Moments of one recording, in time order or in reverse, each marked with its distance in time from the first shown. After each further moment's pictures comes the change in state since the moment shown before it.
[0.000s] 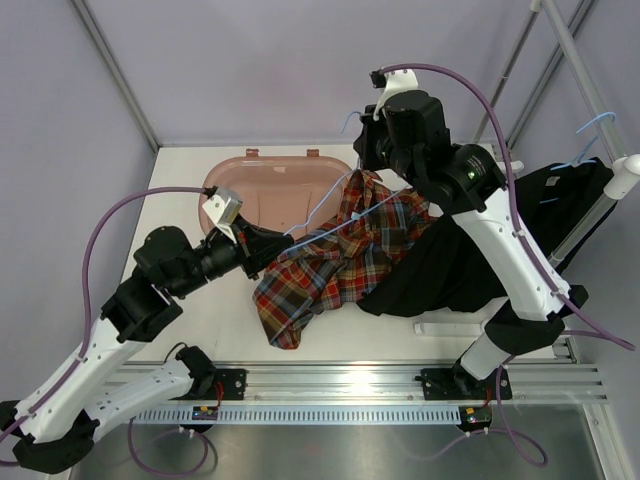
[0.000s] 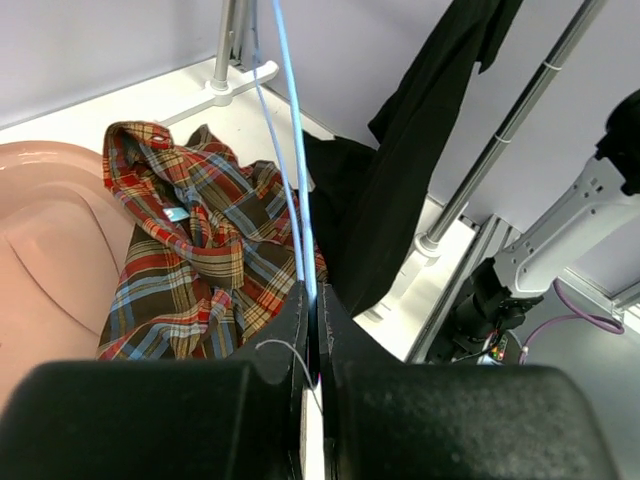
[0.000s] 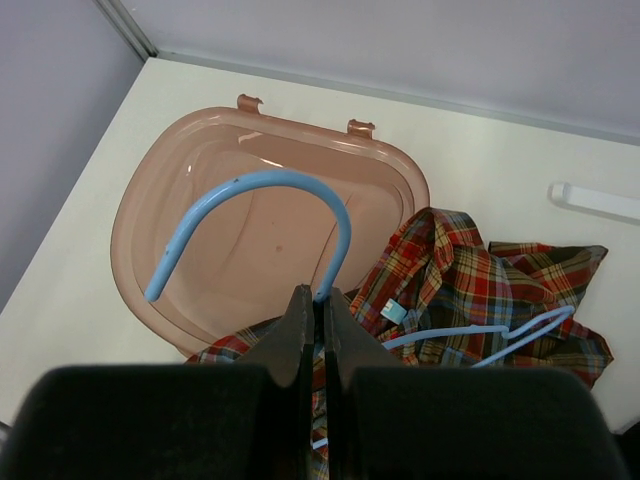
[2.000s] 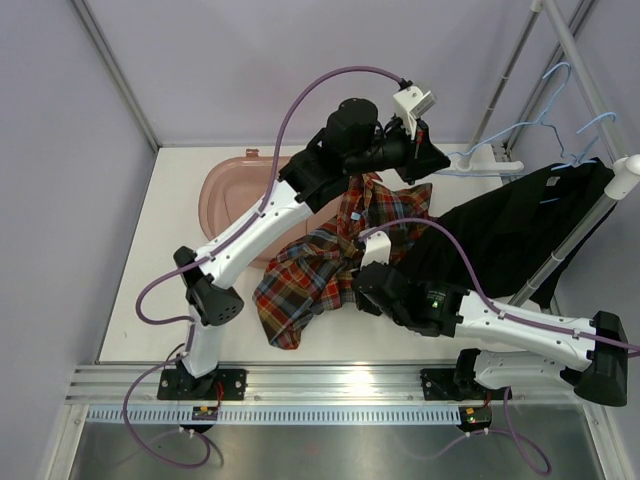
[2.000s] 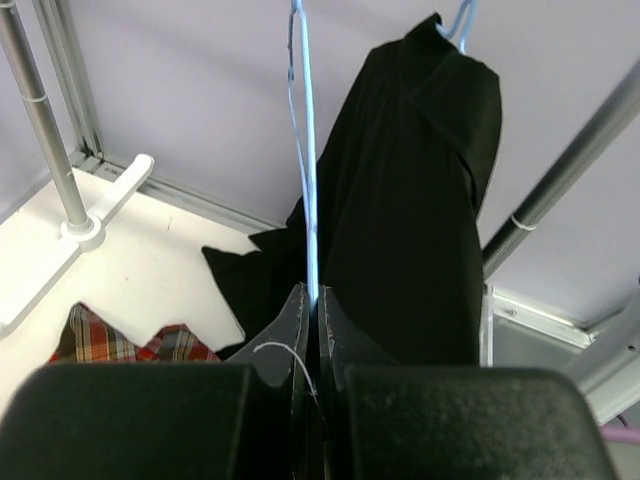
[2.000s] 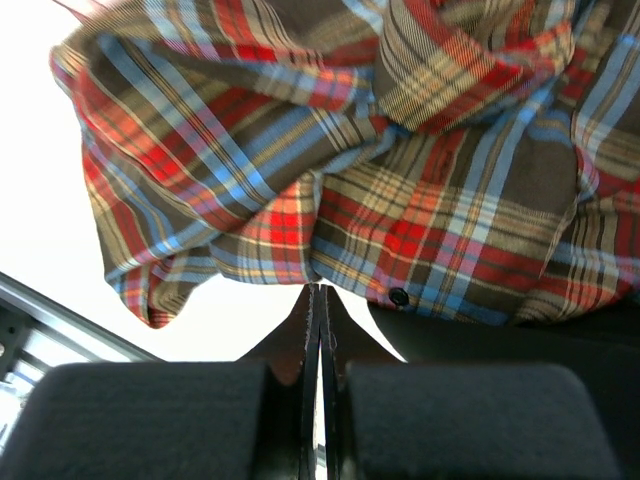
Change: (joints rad) left arm -0.144 1.255 1.290 -0.050 0.175 0.058; right arm 0.415 -0.544 -1.340 0.475 0.193 0.291
